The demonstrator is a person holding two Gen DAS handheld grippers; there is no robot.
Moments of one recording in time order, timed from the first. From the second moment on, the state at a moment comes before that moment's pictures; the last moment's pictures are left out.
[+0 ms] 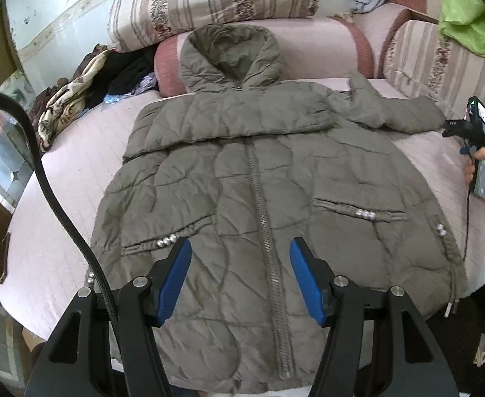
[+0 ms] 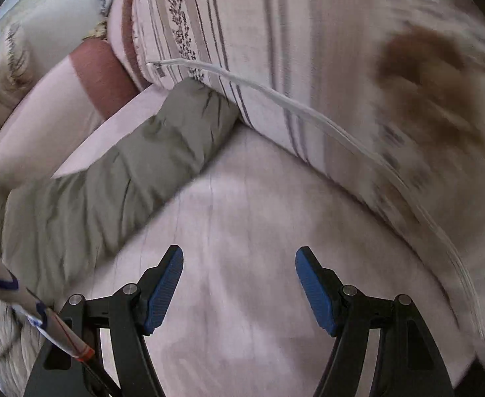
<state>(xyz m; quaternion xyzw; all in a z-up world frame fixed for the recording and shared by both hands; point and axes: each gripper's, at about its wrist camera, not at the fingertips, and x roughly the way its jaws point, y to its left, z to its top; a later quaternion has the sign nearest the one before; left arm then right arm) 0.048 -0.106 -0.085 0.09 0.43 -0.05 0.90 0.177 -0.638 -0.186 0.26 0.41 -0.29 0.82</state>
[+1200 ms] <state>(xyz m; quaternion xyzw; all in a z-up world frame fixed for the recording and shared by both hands) 0.061 -0.022 -0.087 0.03 0.44 0.00 0.90 0.193 -0.653 -0.142 0.34 0.38 -0.28 0.81</state>
